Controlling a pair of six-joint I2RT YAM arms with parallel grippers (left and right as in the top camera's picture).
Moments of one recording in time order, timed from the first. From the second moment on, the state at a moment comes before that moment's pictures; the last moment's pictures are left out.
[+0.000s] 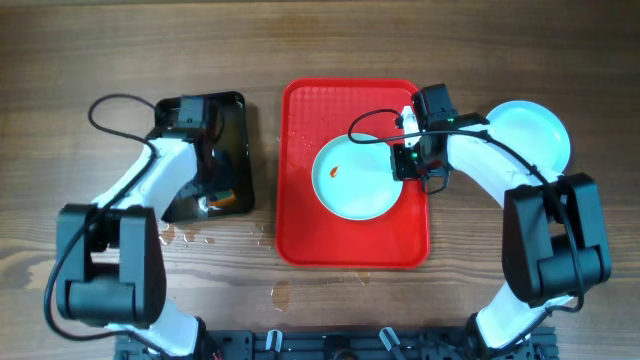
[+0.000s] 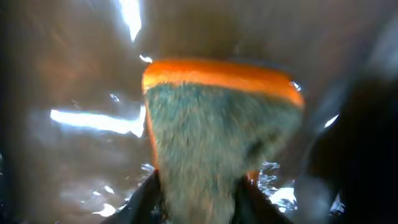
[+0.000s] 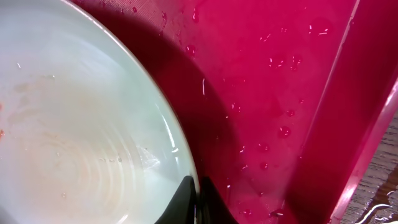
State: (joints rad) left arm -0.08 1.76 1.02 -0.72 -0.06 -0.39; right arm 0.23 1.86 1.10 -0.64 -0.20 0.13
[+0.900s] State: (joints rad) left arm -0.54 1.81 1.29 -0.57 0.25 -0.51; right arm 0.23 1.86 1.10 -0.64 -0.20 0.14
